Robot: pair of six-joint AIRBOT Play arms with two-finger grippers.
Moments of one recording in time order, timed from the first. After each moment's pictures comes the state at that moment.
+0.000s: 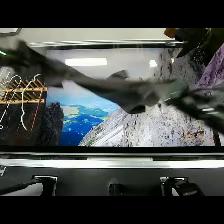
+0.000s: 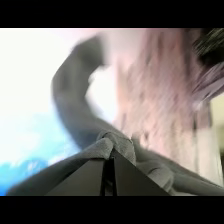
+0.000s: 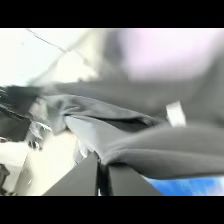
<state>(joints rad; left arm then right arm) 0.15 -1.33 1.88 0.77 -1.31 -1.64 0.16 -0.63 1.16 -0.75 0.85 1.73</state>
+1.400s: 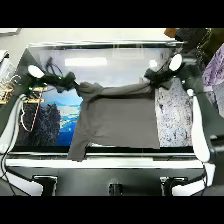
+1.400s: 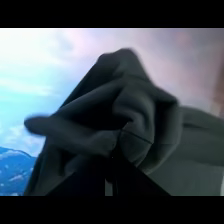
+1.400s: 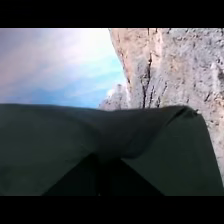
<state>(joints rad) -0.06 -1.81 1.66 0.96 -1.01 -1.75 0.12 -1.73 1.78 -1.40 1.20 2.05</state>
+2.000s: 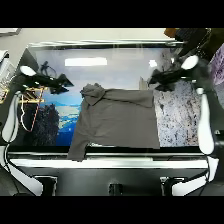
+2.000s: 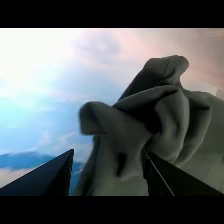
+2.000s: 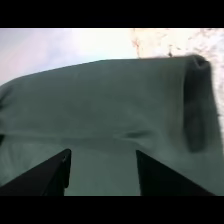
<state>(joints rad) 0.11 -1.93 1.84 0.90 -1.24 -1.63 -0.06 -1.74 1.79 -1.12 1.29 1.80</state>
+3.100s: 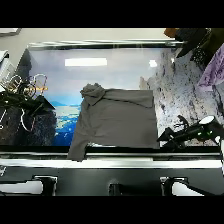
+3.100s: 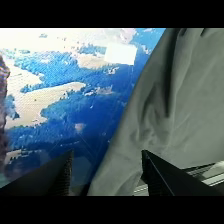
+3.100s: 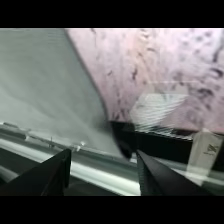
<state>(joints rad) 0.32 -1.54 1.33 0.97 -1.47 -1.43 -0.41 -1.36 0.70 -1.01 1.37 1.31</state>
